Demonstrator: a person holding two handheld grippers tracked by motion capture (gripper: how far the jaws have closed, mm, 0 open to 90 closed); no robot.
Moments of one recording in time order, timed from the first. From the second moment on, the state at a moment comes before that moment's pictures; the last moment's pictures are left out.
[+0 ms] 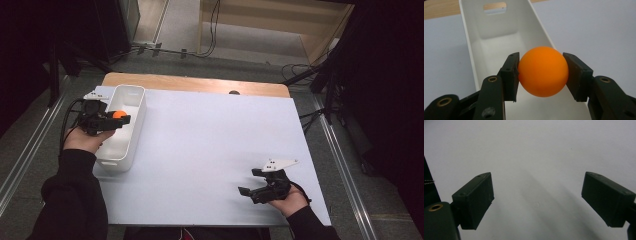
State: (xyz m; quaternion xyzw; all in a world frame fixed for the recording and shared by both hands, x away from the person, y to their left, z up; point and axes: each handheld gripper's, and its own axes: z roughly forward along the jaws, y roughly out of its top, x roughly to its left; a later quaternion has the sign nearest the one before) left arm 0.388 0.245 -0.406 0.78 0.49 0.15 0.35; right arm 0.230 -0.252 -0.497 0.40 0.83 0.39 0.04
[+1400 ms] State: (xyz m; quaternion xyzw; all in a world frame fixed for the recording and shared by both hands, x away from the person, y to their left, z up) left arm 0.350 0.168 -0.397 0.84 0.36 0.07 0.41; right arm 0.229 -0.254 -0.497 0.40 0.82 0.39 0.05
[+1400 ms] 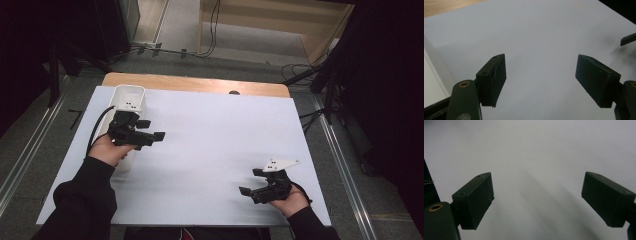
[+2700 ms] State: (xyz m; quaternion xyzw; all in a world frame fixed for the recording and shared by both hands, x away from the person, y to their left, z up) left arm 0.278 0.178 -0.459 0.87 0.29 0.04 0.41; right arm 0.228 -0.255 -0.497 0.41 0.82 0.39 0.05
